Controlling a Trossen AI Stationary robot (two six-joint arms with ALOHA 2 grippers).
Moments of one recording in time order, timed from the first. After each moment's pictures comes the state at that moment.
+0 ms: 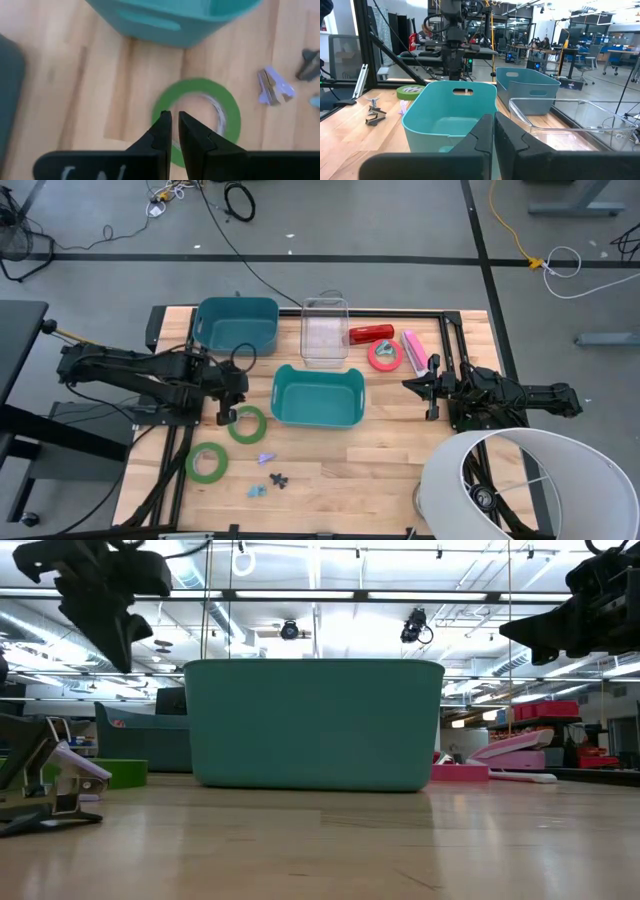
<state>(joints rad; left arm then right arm) -0.07 0.96 0.77 -0.94 -0.05 -0.22 -0.01 0.00 0.02 0.03 0.10 -0.09</state>
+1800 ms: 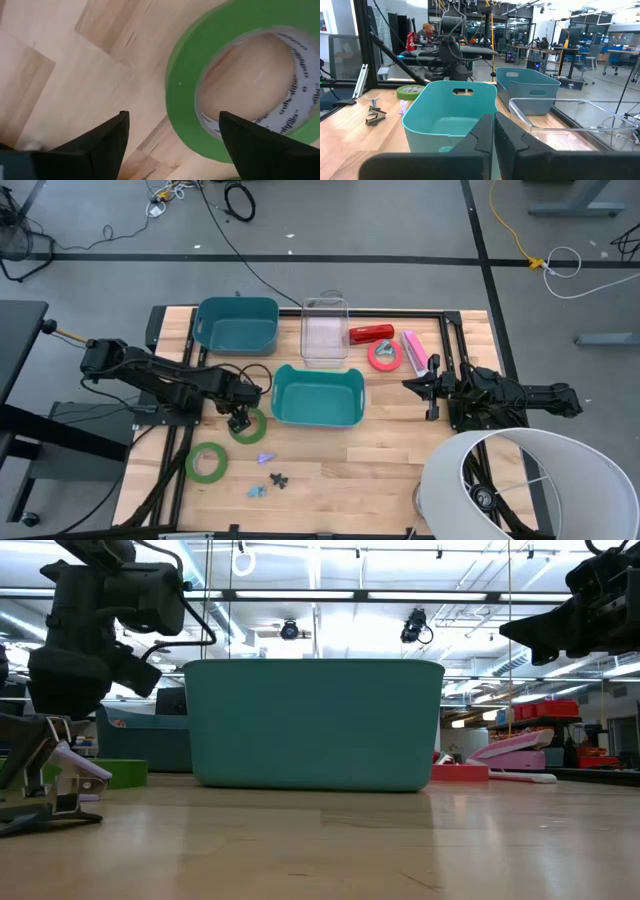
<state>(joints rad) -0.07 1.29 0.63 -0.91 0.02 -0.72 -0.01 0.00 0.02 0.03 0.10 -0.09</state>
